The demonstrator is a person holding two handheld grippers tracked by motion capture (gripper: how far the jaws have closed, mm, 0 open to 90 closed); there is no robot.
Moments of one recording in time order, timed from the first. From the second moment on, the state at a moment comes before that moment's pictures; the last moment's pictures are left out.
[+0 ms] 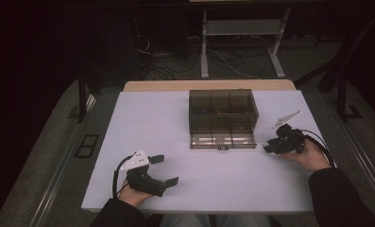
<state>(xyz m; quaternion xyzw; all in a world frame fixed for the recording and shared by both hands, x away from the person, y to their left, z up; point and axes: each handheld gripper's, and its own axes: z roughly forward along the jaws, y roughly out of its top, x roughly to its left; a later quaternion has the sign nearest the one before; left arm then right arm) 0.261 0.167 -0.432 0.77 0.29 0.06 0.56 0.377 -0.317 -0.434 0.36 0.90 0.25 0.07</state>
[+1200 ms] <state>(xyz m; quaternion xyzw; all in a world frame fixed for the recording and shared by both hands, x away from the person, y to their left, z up) 0.261 0.168 -0.432 0.77 0.29 0.06 0.56 0.372 -0.313 -0.425 0.35 0.90 0.25 0.06</state>
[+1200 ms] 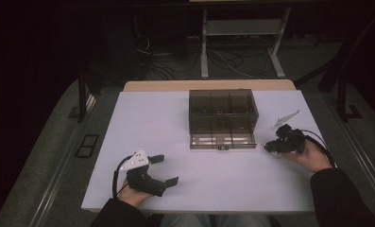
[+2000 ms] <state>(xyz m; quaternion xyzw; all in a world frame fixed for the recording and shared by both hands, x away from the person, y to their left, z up) 0.261 0.168 -0.432 0.77 0.29 0.06 0.56 0.372 -0.310 -0.393 0.35 0.89 0.28 0.07</state>
